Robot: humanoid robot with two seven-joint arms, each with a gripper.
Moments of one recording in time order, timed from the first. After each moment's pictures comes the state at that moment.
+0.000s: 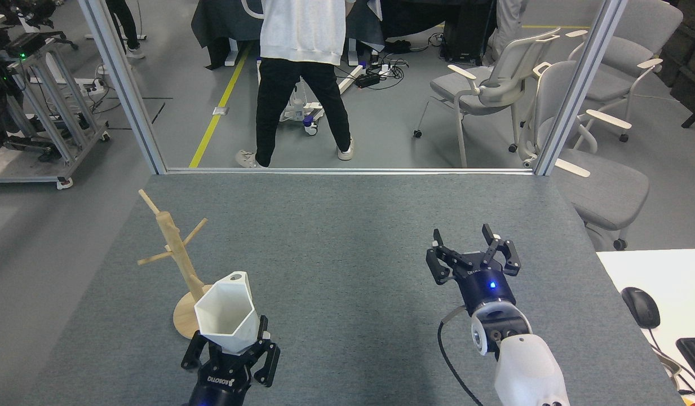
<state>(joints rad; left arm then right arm) 0.05 0.18 -0.33 -1.47 -1.28 0.10 0.48 -0.40 -0.05 0.14 -1.11 1.42 0.00 -0.11</state>
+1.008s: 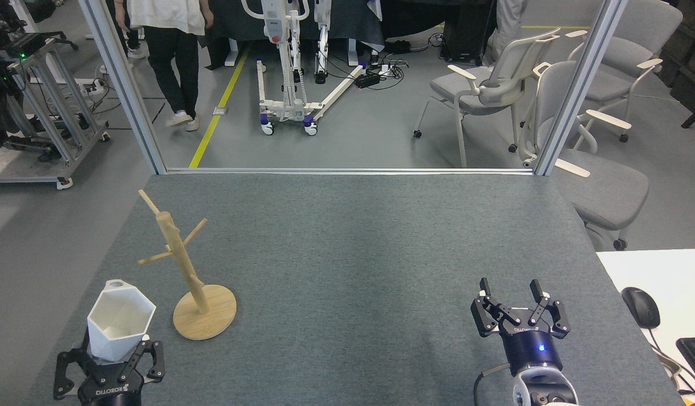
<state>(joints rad) 0.07 0.39 -0.27 -1.47 -1.46 0.71 0.30 -0.16 -0.02 -0.10 -1.25 1.47 -0.11 -0.18</state>
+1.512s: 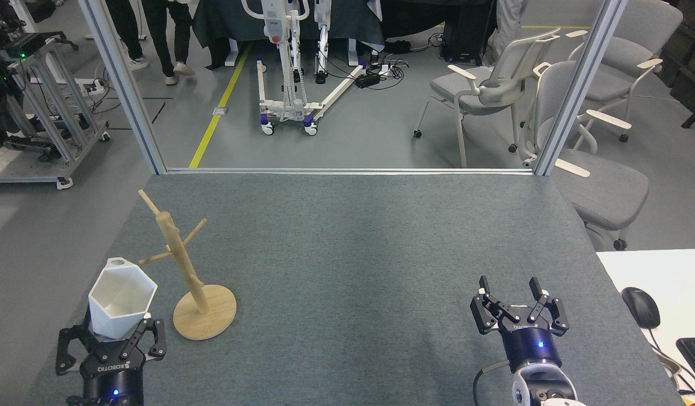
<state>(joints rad) 0.01 0.40 -0.28 -1.46 -1.47 0.70 0.29 -0.18 -0.03 -0.10 -1.22 1.47 -0.11 -0.18</state>
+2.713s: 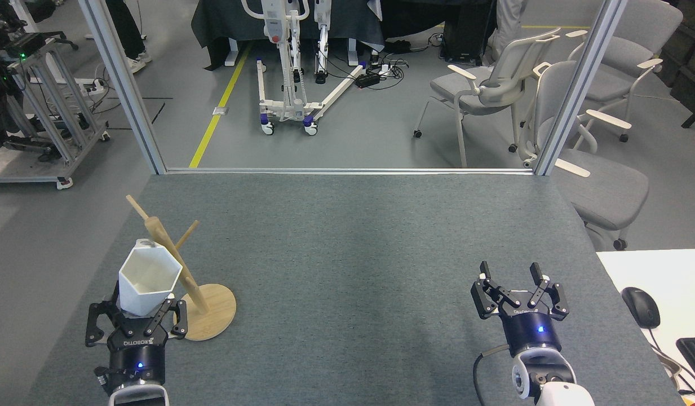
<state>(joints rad) -0.13 0.38 -0.37 -1.34 -1.44 0.69 0.29 -0.23 -0.03 -0.10 -1.20 1.47 -0.11 -0.18</state>
